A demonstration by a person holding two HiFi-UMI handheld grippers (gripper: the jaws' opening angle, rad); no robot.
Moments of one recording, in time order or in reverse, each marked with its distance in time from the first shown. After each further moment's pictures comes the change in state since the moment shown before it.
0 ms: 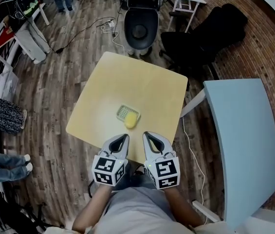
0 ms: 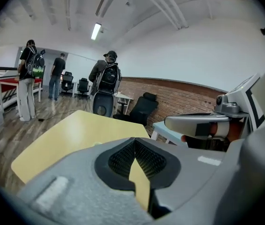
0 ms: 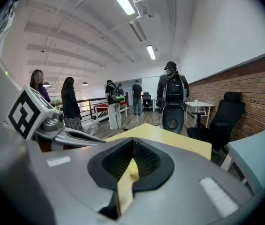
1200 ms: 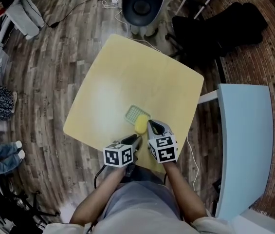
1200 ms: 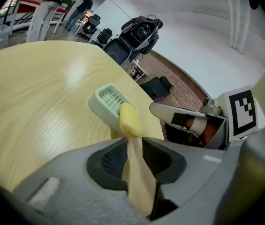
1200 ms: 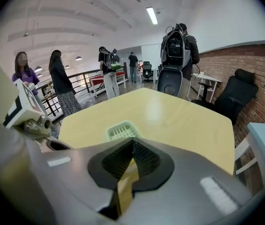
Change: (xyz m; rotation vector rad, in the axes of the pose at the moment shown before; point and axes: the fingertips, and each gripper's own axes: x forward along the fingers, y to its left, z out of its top) left arm 0.098 0.072 -0.128 -0.527 0.334 -0.135; right arm 0.170 -0.037 -0.108 0.013 0.391 0.004
